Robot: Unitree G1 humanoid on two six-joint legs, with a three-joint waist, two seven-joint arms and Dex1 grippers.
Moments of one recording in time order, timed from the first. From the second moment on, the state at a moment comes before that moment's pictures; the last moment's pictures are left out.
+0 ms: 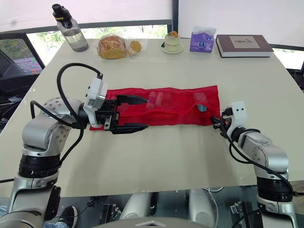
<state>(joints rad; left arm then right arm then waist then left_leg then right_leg) -0.47 0.69 0.07 -0.30 -0.55 0.59 -1.26 -0.25 -0.44 -0.17 -0.22 0.46 0.88 0.42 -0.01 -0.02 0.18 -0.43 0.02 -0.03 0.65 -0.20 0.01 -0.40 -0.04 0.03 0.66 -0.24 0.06</state>
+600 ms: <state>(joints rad) -0.43 0.73 0.07 -0.37 -0.63 0.61 -1.17 -0.11 -0.79 -0.19 0.03 0.14 0.52 0.40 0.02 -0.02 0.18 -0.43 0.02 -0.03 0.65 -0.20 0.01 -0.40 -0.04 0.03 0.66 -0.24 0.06</state>
